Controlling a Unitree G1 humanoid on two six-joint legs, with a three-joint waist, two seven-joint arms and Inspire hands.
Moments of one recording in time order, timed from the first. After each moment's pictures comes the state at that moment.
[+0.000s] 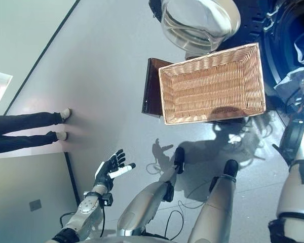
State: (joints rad) left arm 0.00 0.26 -0.45 0.63 -0.47 -0.33 0.13; right arm -1.50 -0.90 0.14 1.59 0.96 -0.16 -0.62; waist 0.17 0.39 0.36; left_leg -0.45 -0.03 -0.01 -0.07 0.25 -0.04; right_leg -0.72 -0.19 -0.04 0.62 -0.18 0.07
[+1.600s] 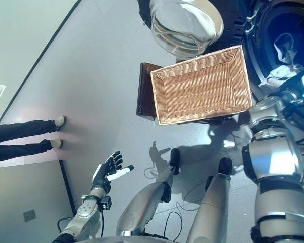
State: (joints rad) left arm 0.04 0.24 -0.43 0.62 -0.42 -0.34 0.19; right arm -1.13 -0.66 0.27 1.47 -0.02 0.11 -0.84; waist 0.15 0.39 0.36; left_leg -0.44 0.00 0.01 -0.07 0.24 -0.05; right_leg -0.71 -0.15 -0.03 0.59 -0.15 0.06
